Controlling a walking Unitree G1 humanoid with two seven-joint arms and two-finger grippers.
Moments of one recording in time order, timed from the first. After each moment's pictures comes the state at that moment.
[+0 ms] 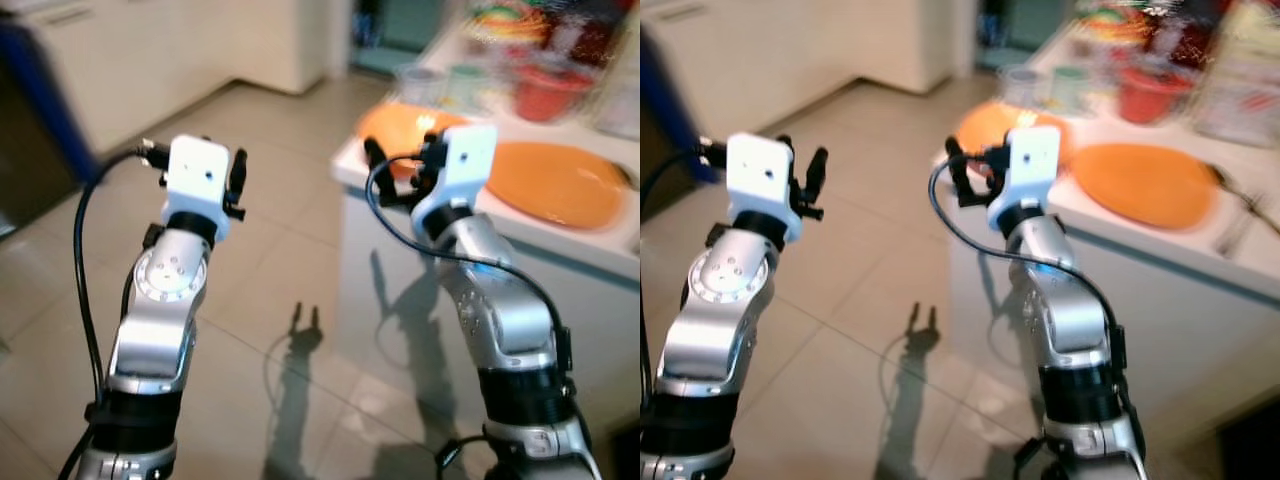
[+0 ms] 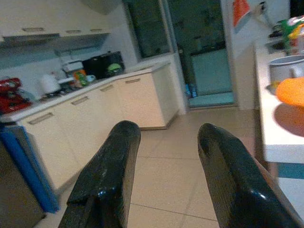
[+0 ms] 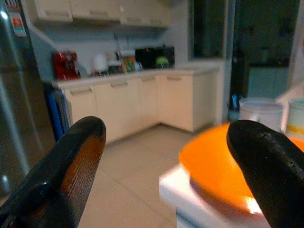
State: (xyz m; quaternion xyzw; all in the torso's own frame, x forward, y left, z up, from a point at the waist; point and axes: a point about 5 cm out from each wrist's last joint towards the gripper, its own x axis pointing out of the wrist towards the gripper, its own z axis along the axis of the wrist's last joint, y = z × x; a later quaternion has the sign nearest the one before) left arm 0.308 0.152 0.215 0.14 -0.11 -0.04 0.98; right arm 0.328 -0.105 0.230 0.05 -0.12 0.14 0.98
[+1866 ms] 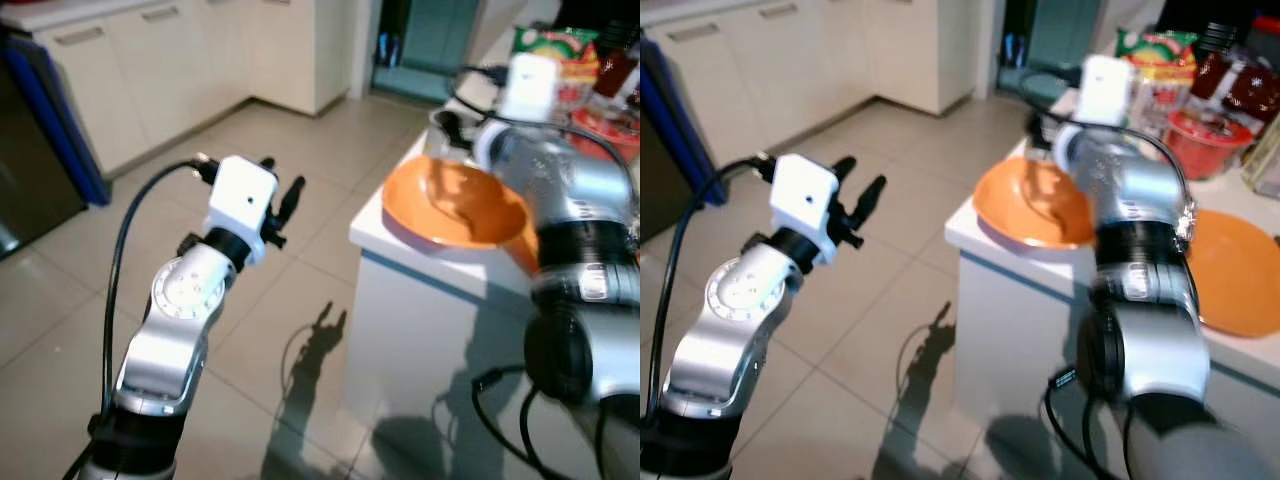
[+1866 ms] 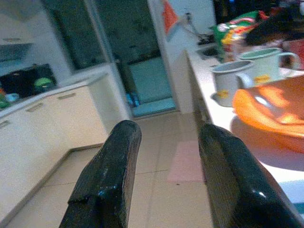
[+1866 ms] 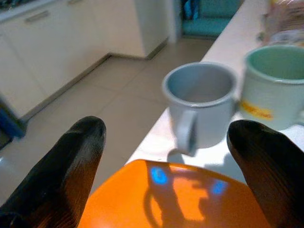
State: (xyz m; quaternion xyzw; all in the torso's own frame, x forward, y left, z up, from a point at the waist) left arm 0.291 0.118 0.207 0.14 -0.10 -0.21 0.96; right arm 0.410 -0.172 0.256 0.08 0.12 0.03 0.99
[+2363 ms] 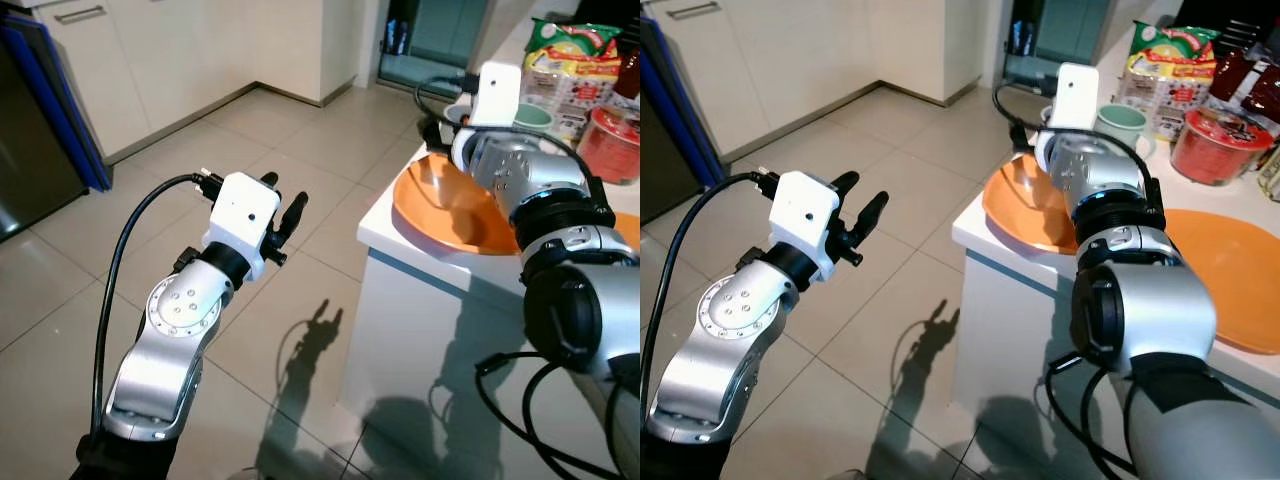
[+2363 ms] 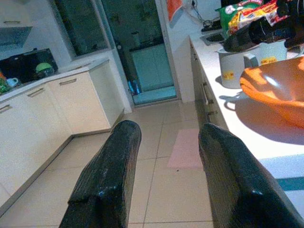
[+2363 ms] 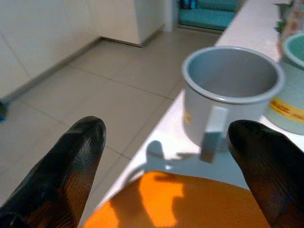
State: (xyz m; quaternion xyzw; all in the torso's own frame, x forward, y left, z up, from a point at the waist) left arm 0.275 0.119 0.203 0.15 -0.09 -0.21 0.96; right arm 0.424 -0.170 0.237 0.05 0.13 -0.01 0.99
